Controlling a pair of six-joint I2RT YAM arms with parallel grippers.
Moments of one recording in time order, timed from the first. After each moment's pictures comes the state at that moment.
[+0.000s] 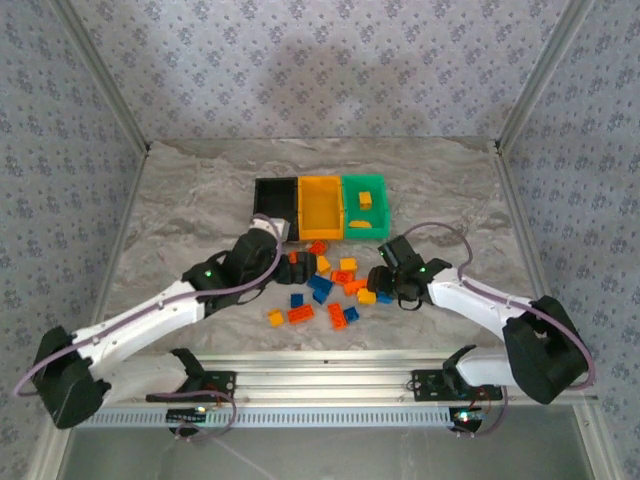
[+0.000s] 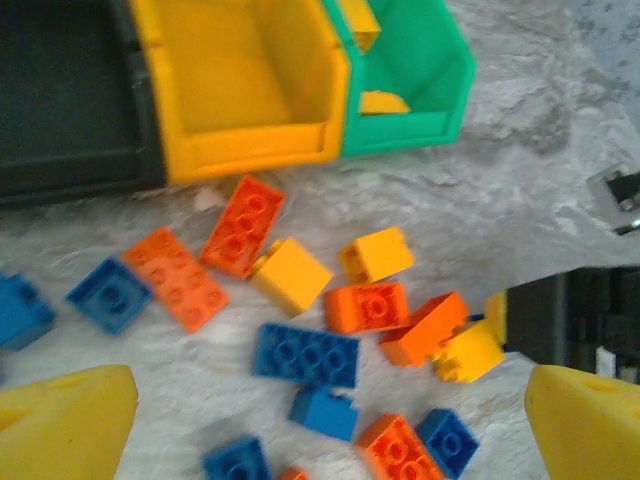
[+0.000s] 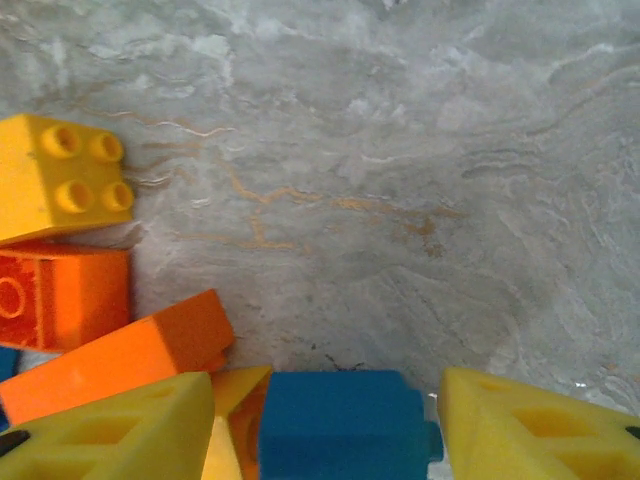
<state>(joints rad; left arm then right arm) -0.86 1.05 0.77 -0.38 -0.14 -0.63 0.59 1.30 0.64 -0.46 0.05 0.75</state>
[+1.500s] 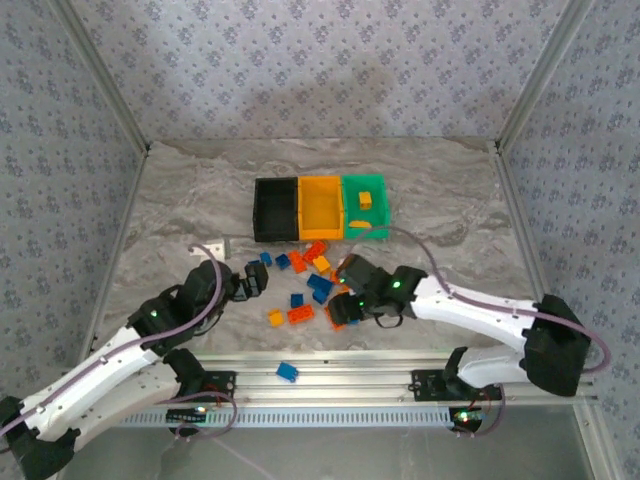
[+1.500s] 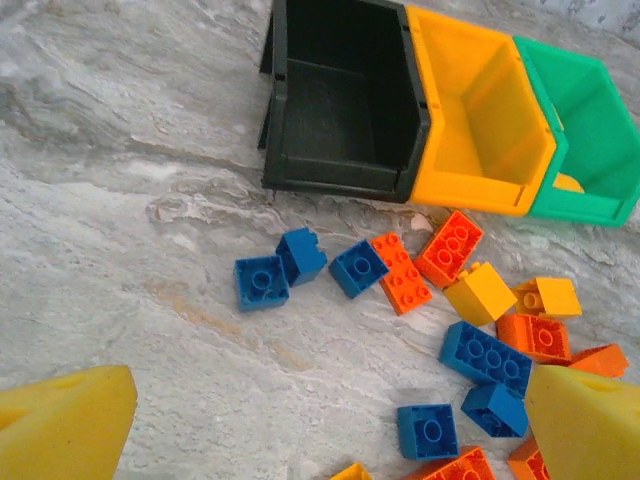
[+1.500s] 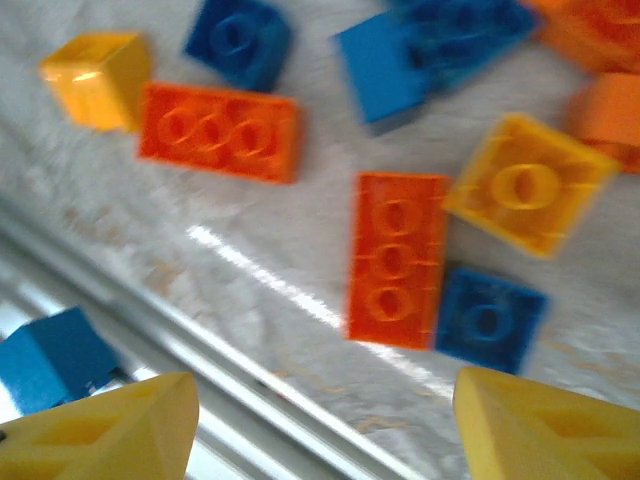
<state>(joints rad) -0.82 0.62 0.67 -0.69 -0.45 -0.72 1.14 1.36 0.91 -0.68 0.00 0.59</state>
